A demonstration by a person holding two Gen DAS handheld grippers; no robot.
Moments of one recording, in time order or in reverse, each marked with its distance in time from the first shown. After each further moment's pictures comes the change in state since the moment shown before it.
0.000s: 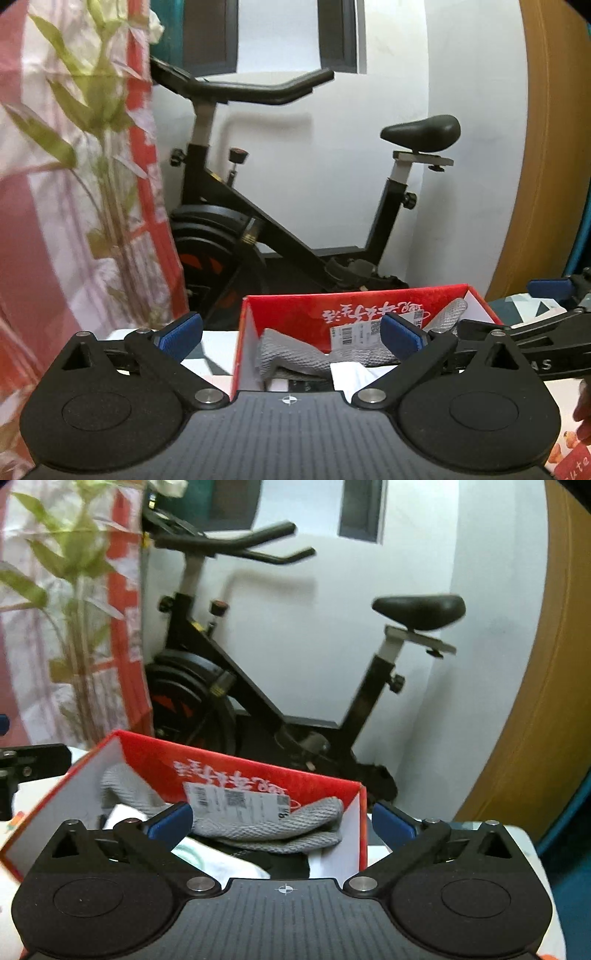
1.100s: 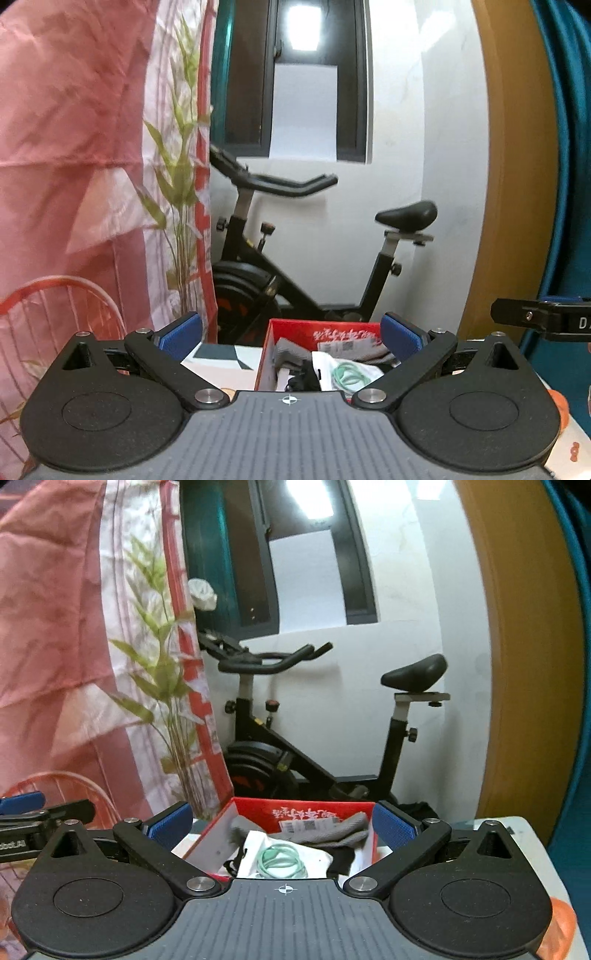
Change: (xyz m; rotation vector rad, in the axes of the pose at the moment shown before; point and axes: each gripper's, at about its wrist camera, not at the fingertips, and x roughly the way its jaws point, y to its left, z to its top) left arm -0.259 -0.024 -0.027 -0.075 -0.225 0.065; right arm -0.271 -0.030 -0.032 0.180 -0.248 0.189
